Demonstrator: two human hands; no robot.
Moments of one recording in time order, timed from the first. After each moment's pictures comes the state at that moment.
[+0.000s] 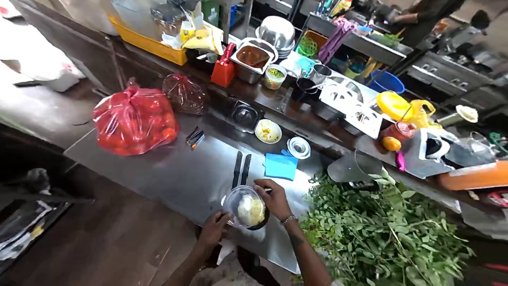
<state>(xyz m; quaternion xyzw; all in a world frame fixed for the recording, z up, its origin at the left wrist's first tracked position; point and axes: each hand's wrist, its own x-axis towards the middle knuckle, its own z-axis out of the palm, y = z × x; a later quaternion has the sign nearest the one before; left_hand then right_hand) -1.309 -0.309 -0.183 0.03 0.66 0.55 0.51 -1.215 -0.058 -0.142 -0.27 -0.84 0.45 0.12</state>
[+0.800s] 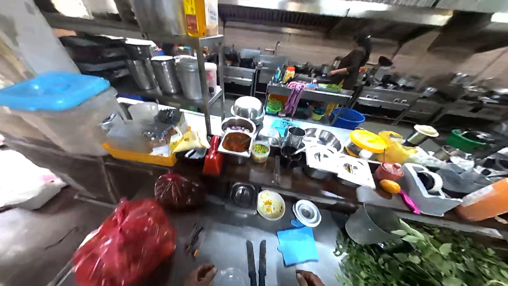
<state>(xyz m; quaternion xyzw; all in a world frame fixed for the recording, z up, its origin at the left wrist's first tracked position) -1.565 -0.250 -0.161 0.23 0.78 0.39 0.43 -1.223 -0.047 -0.188 -0.54 -0.72 0.35 0.25</state>
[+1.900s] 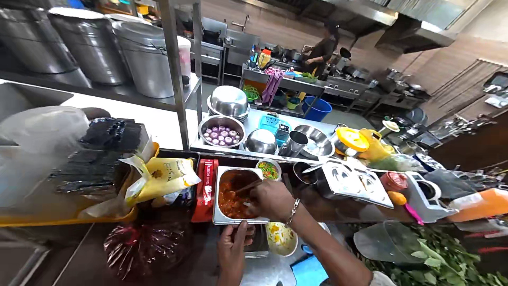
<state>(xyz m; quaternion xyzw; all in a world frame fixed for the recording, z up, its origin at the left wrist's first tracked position) -1.665 0.010 -0.075 0.18 0.52 0.75 0.37 -1.617 0.173 0.050 -0.29 -0.95 0.04 -0.12</state>
